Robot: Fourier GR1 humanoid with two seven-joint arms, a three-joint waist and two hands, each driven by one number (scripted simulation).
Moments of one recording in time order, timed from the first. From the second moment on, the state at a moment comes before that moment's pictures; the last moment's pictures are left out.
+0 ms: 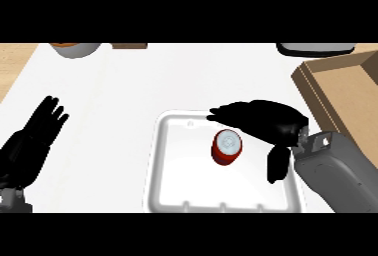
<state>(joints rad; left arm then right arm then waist) -0.01 0.34 0.10 -1.66 0.34 0.01 0.25 -0.60 -0.44 0.47 -1.60 0.46 0.77 0.14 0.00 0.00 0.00</state>
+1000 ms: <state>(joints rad) 0.00 0.27 0.12 -1.68 0.26 -0.03 0.26 -0.55 -0.26 0.45 -1.58 0.76 0.82 0.11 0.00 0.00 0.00</state>
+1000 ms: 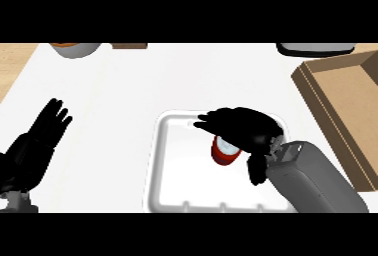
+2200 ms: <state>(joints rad) -0.05 0.24 0.18 -1.65 0.23 -0.07 0.30 -0.51 -0.18 0.46 -1.38 1.05 0.74 -0.05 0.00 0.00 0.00</state>
